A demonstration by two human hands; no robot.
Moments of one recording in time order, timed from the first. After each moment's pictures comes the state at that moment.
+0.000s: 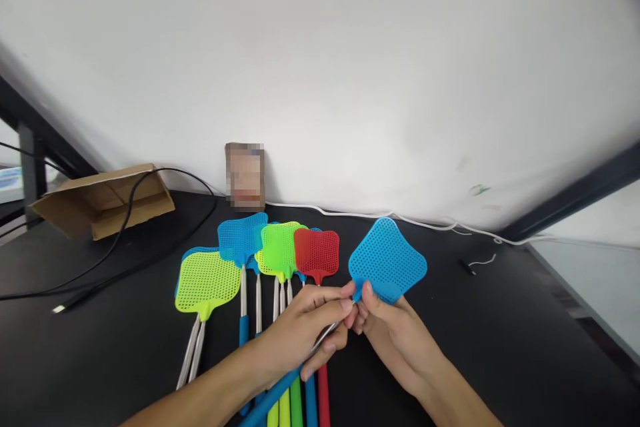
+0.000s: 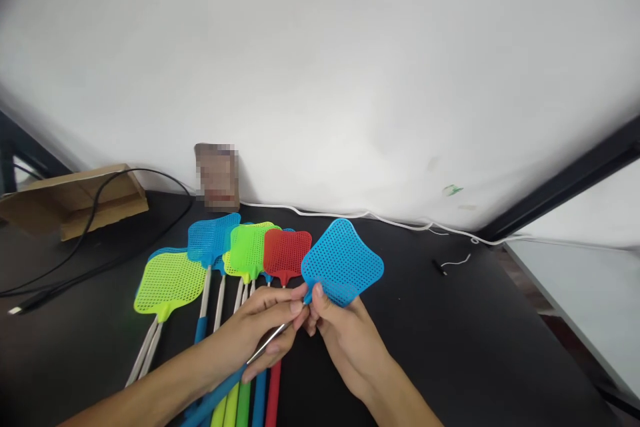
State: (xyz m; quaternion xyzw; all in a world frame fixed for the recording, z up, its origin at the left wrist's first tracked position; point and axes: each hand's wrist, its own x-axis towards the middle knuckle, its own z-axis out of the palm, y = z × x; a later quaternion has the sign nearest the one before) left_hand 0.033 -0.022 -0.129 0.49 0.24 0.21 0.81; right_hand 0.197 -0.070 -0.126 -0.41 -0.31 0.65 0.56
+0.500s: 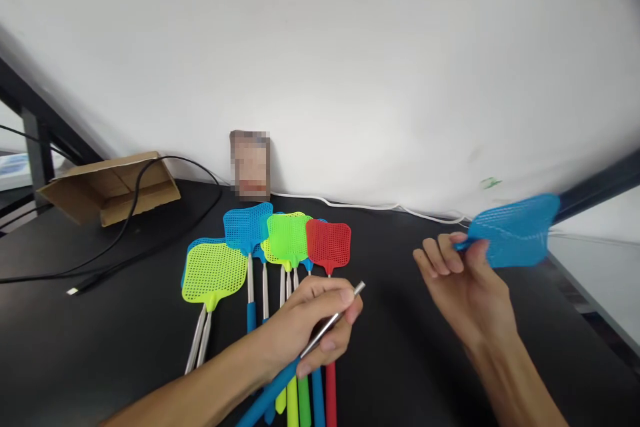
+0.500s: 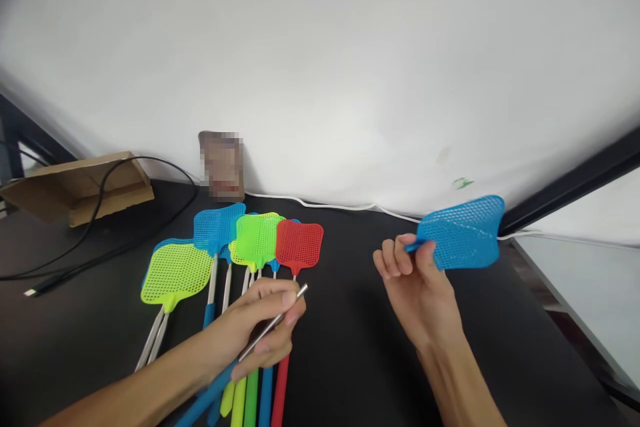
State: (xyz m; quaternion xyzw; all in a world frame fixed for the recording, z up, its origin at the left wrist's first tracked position) left_hand 0.025 -0.026 -0.117 0.38 0.15 0.22 0.89; right_hand 0.255 -0.055 -0.103 -0.40 -0.33 0.47 0.71
